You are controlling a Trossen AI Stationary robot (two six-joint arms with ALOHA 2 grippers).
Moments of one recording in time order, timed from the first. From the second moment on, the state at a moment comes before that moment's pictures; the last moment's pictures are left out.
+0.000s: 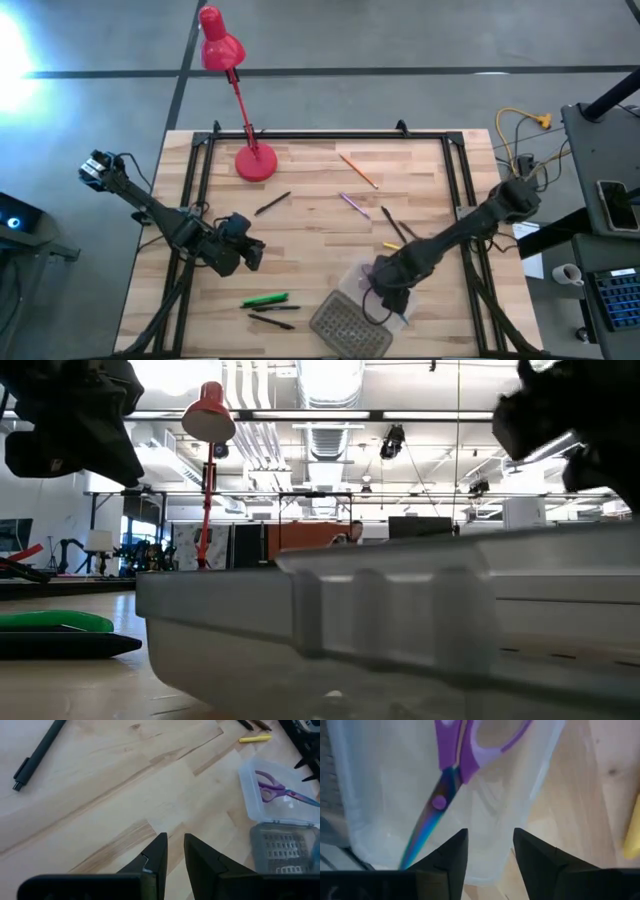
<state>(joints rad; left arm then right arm) -0.58 1.09 0.71 -0.60 -0.56 -1.44 0.51 1.72 1.15 -0.94 -0.19 1.00</state>
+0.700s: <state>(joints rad) -0.58 1.08 0.71 -0.57 -0.54 -1.45 0.46 1.87 1.20 -0.76 0.02 1.03</state>
